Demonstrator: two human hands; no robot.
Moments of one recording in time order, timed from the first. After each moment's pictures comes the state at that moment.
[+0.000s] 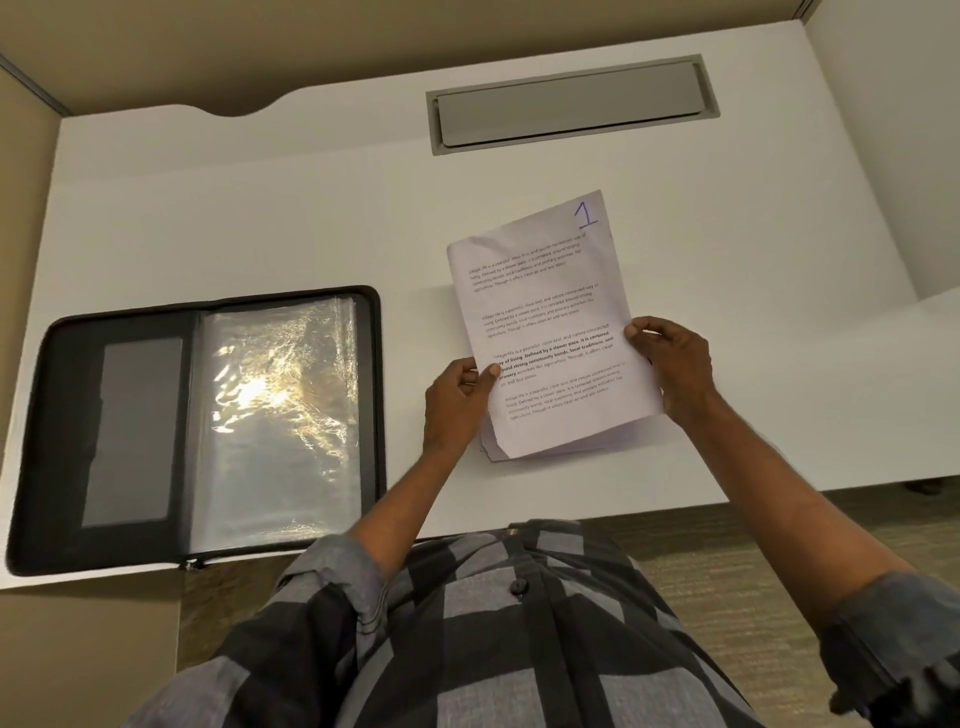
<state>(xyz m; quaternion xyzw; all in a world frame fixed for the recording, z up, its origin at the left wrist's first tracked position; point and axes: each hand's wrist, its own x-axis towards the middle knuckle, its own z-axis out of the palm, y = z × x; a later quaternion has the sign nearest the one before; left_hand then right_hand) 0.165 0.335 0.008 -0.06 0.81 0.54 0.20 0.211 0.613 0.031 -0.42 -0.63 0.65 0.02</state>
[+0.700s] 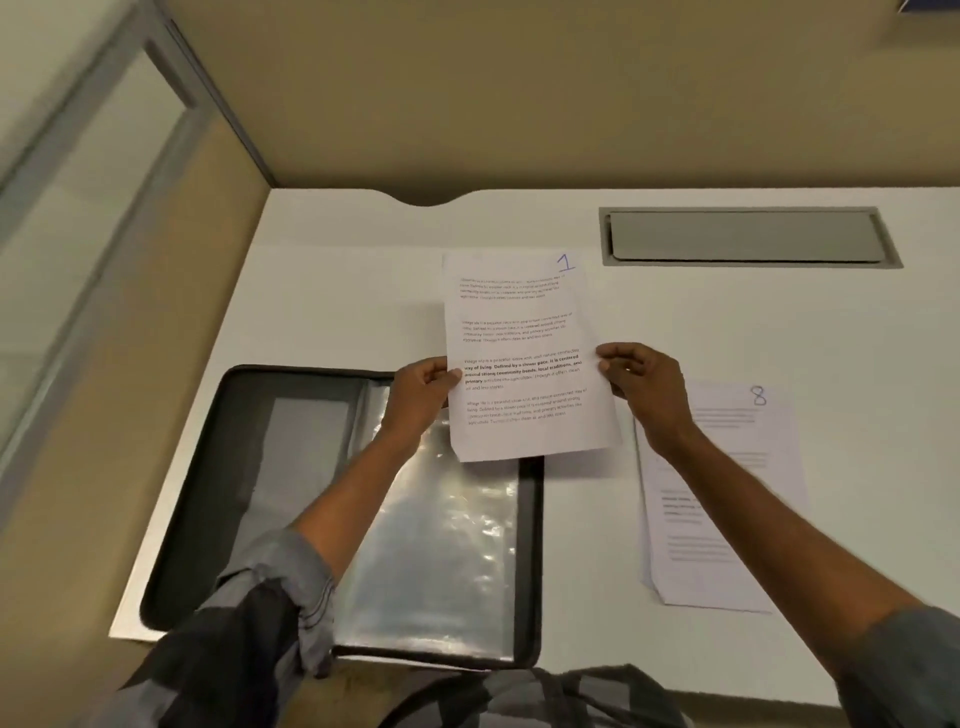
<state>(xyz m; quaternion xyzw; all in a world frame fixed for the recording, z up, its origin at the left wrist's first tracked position) -0.030 0.103 0.056 -0.12 0.76 0.62 0.18 0.017 0.399 0.058 -0.23 -0.73 0.64 -0.01</state>
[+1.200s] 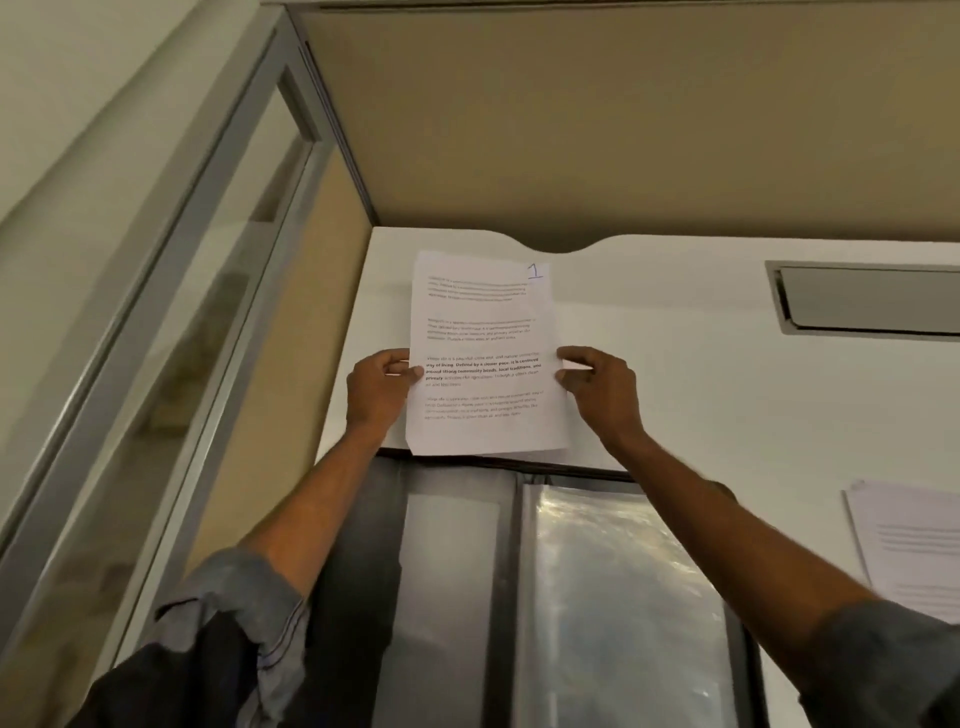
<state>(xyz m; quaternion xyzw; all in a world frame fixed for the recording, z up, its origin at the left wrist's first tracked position) -0.234 -0.146 0.026 -0.18 0.83 0.53 0.08 -0.186 0.137 0.027 -0.20 -0.81 0.55 -0.02</state>
